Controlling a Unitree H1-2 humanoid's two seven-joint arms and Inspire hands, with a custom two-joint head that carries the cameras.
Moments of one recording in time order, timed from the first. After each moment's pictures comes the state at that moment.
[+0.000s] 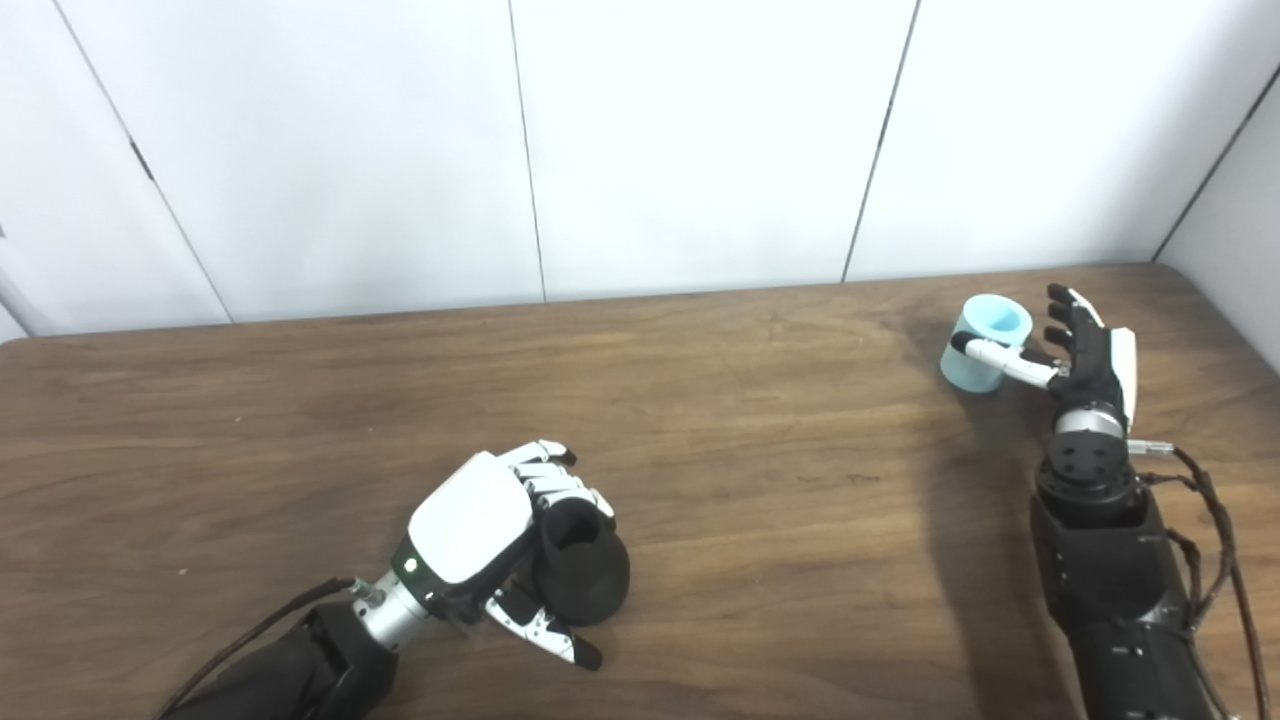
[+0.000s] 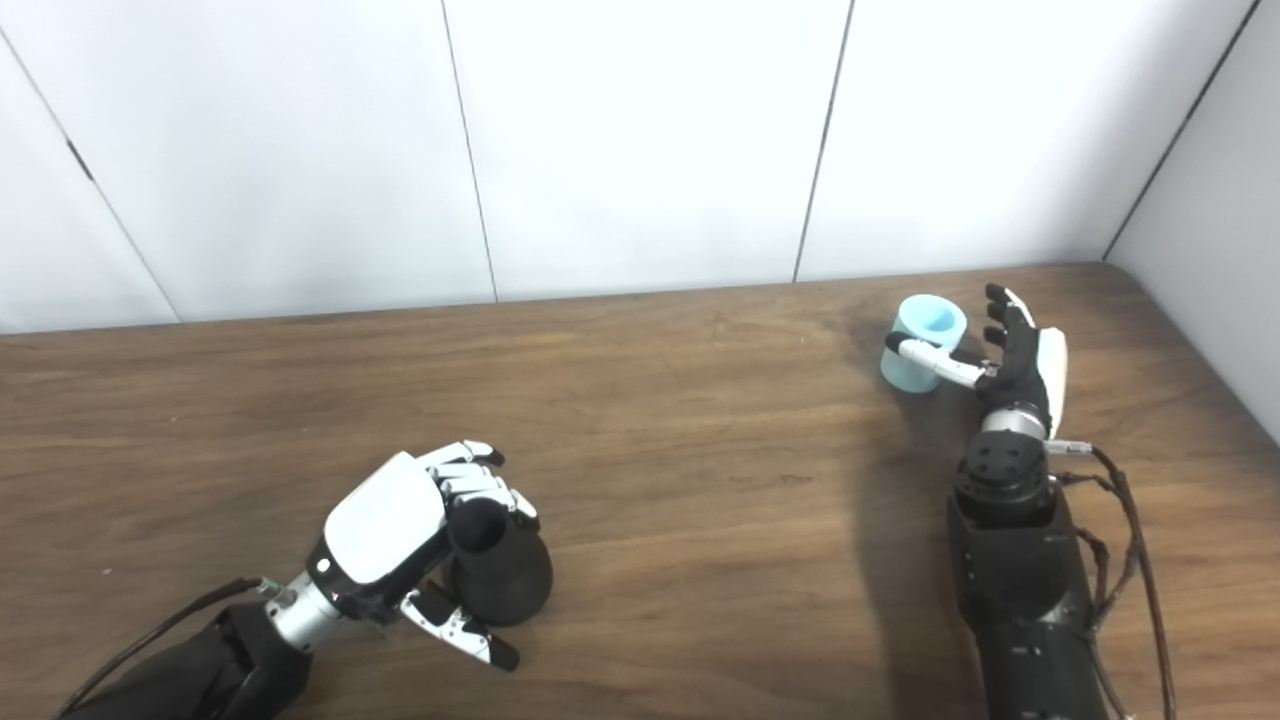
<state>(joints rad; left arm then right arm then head) -0.45 0.50 -0.89 0.33 0.86 -0.41 0.61 -0.42 -0.30 -0.29 0.33 -0.19 0.34 -0.30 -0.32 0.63</state>
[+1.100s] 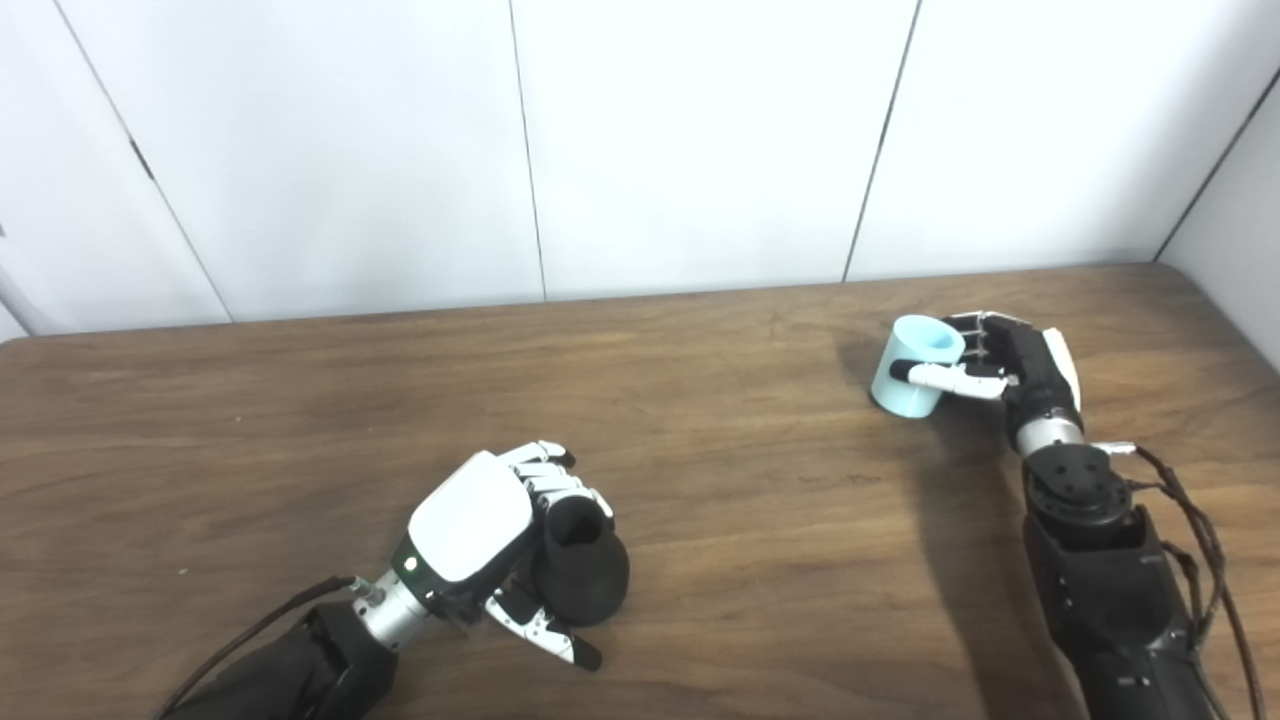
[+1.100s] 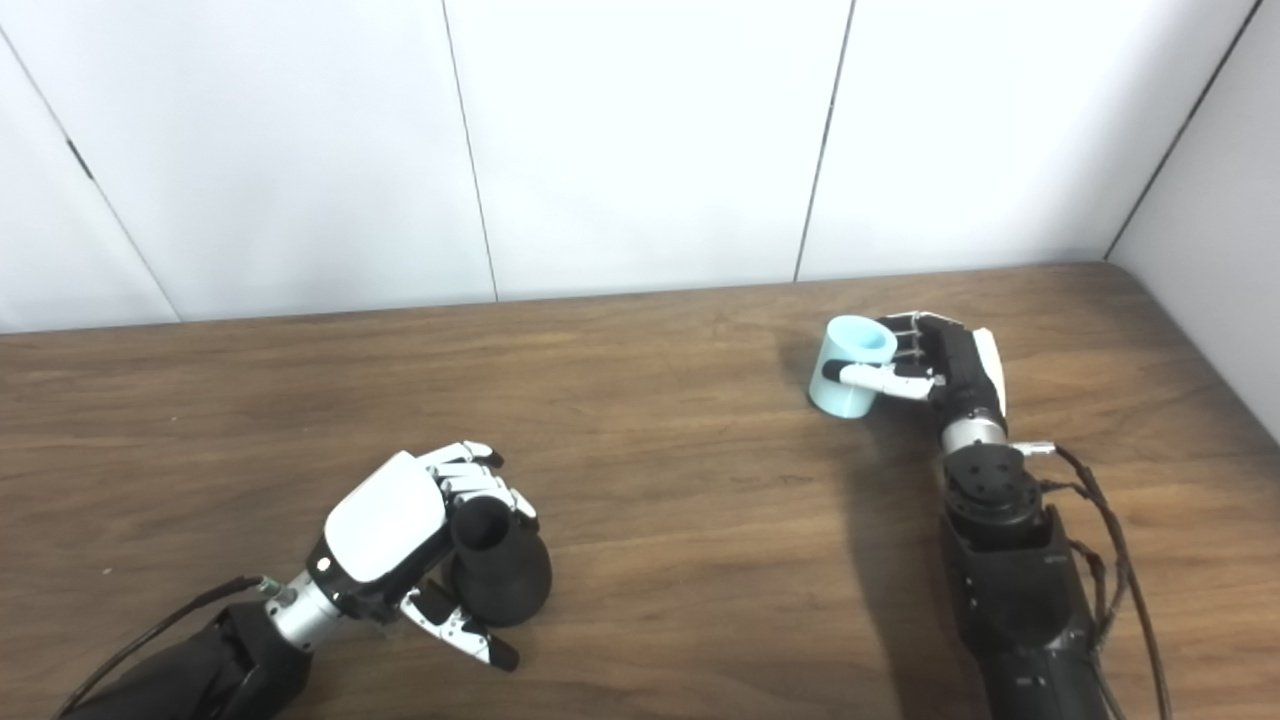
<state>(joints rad) -0.45 0.50 -0.88 0.33 0.85 -0.41 0.59 -0.34 -0.31 -0.19 0.18 -0.10 0.34 -0.11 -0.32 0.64</state>
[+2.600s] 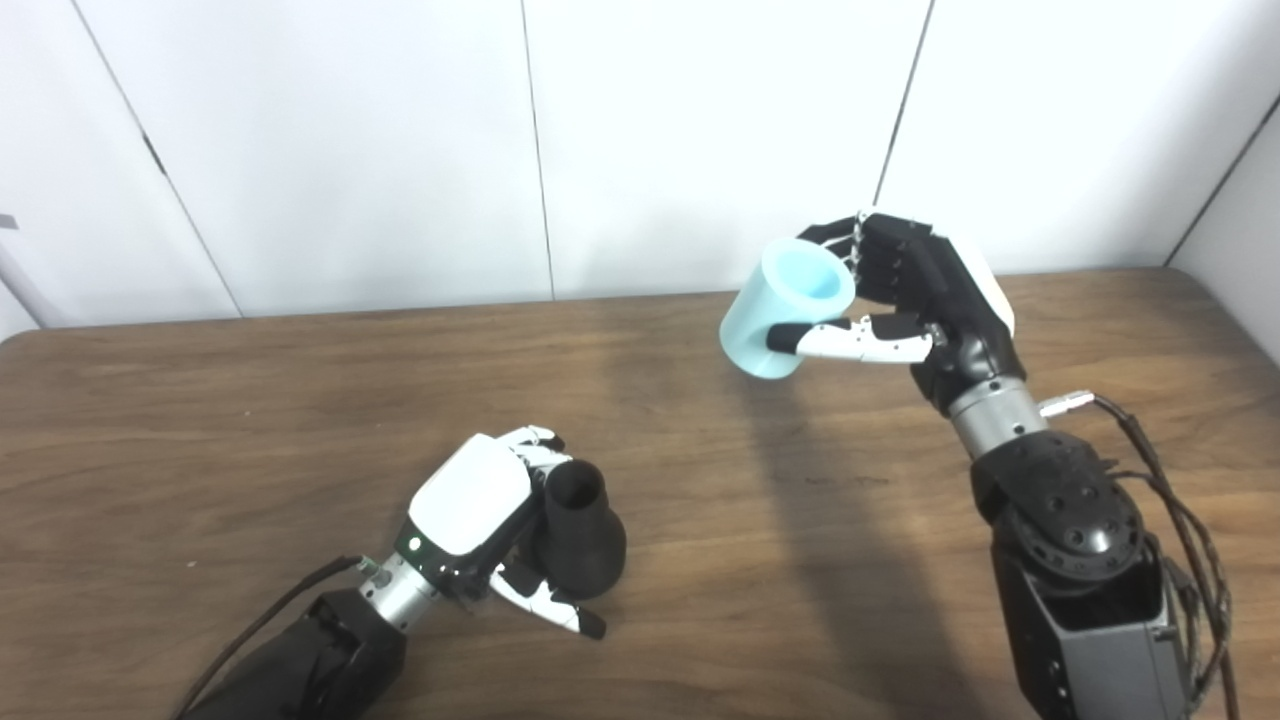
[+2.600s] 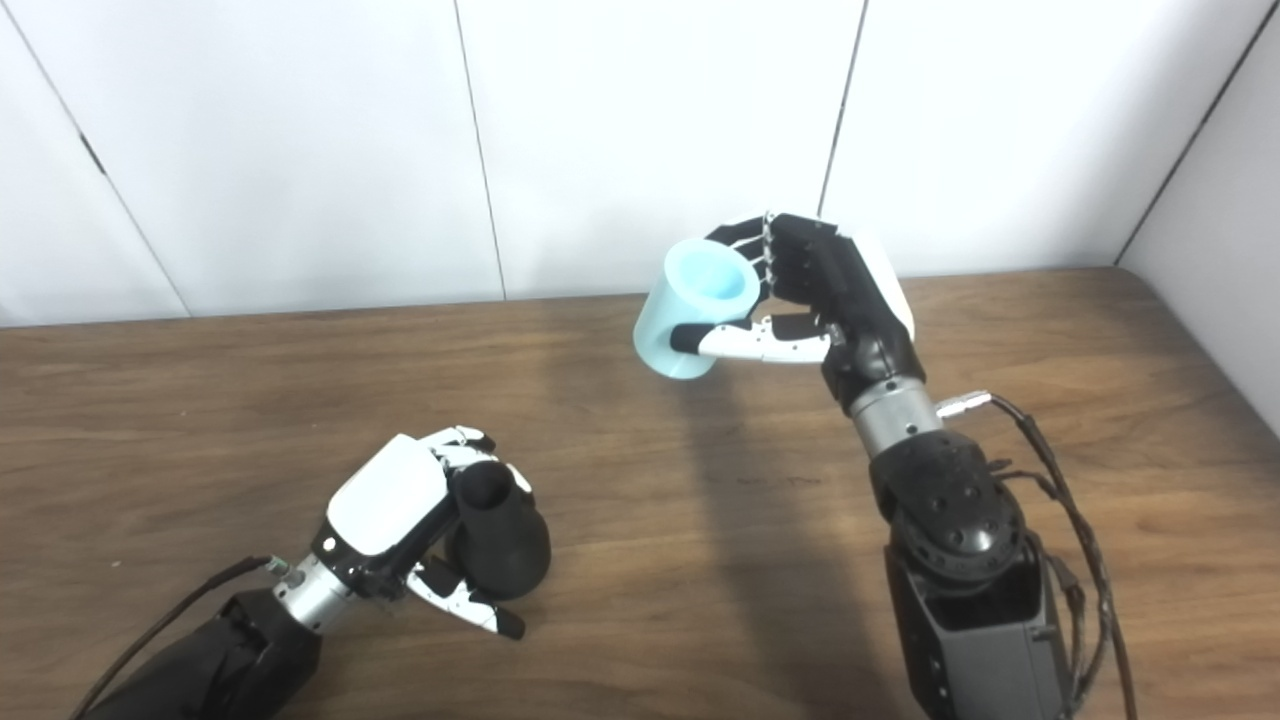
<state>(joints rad) -0.42 0.43 -0.72 0.35 0.85 -0.41 0.44 -0.27 -0.19 -0.05 -0.49 -0.07 0.42 0.08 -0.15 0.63</state>
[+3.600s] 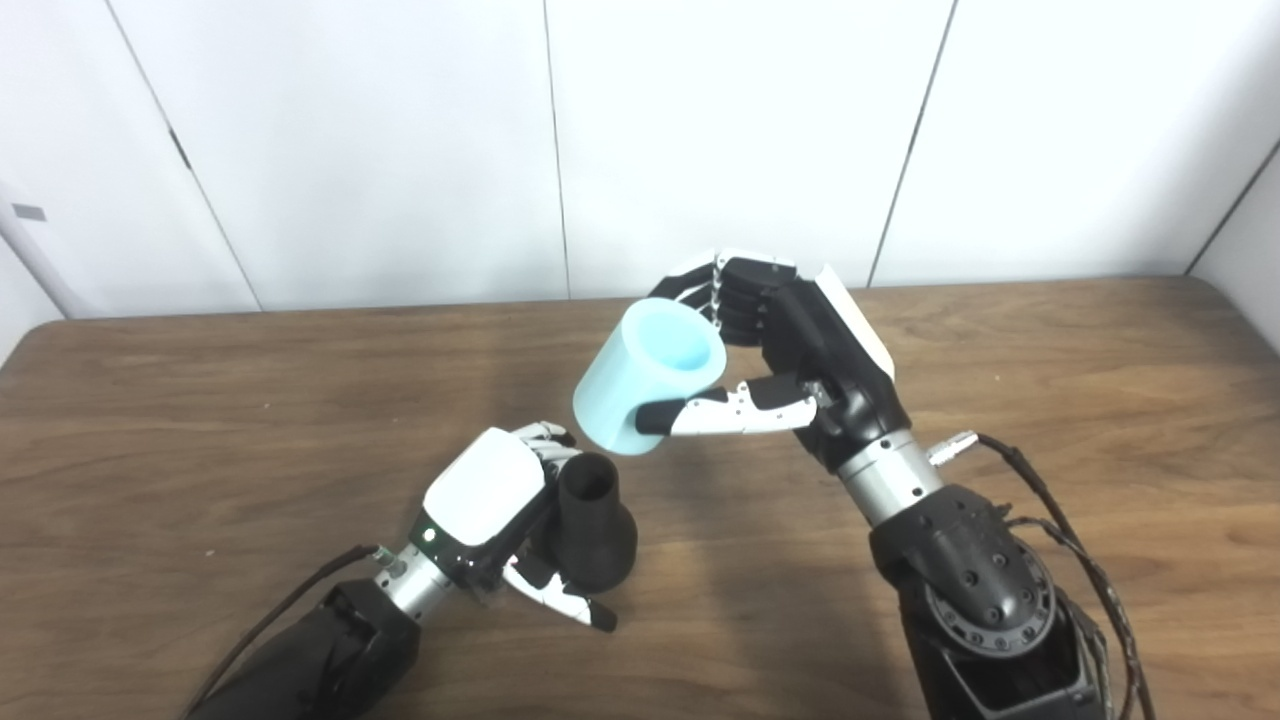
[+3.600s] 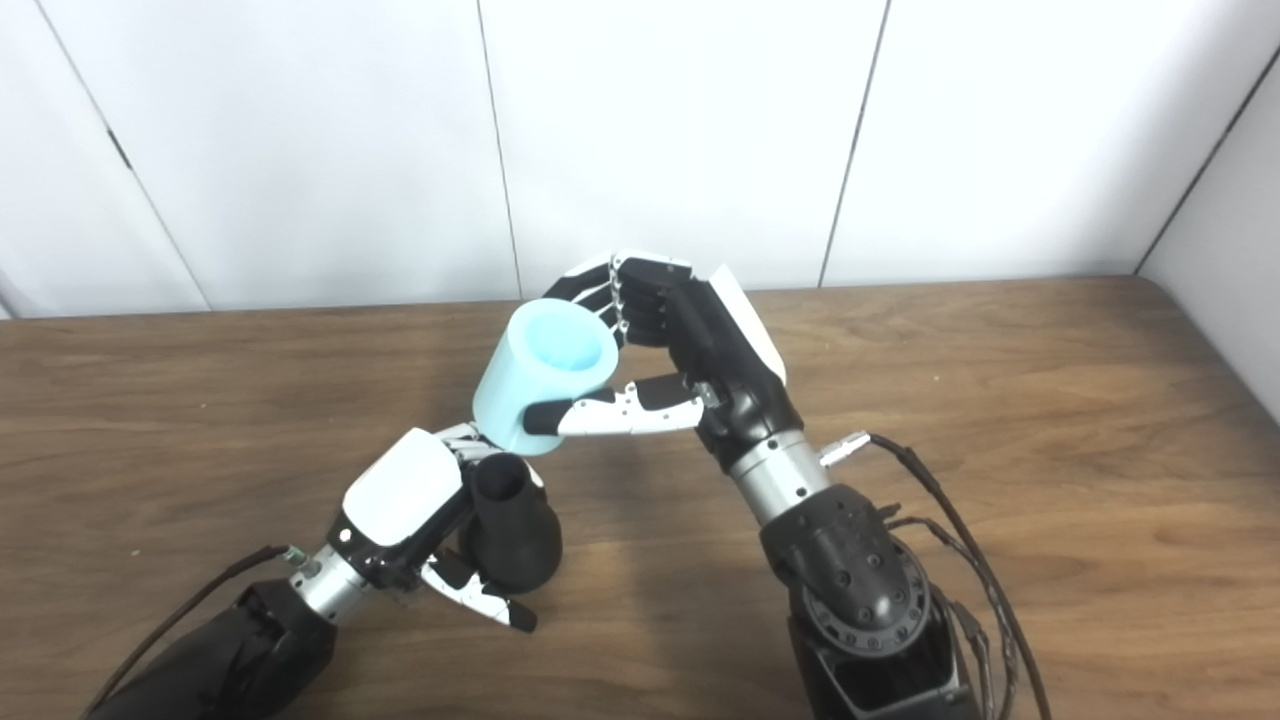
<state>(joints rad) -0.42 0.41 -0.71 0.37 0.85 -0.41 0.43 -0.25 -0.08 0.17 -0.59 -0.09 0.42 0.11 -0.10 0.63</state>
